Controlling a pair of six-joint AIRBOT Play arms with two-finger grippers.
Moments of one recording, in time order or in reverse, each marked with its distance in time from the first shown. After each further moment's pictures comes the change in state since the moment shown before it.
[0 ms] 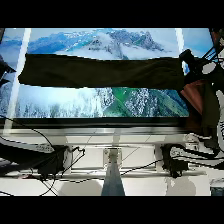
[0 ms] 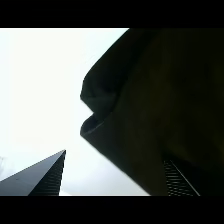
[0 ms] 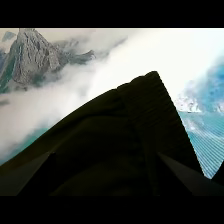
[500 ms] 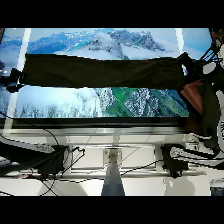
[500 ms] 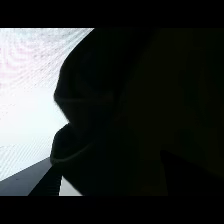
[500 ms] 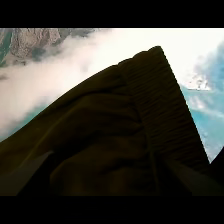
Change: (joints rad) left arm -0.052 -0.043 -0.231 -0.271 0.346 0.111; right arm 0.004 0.003 0.002 0.010 0.080 -0.019
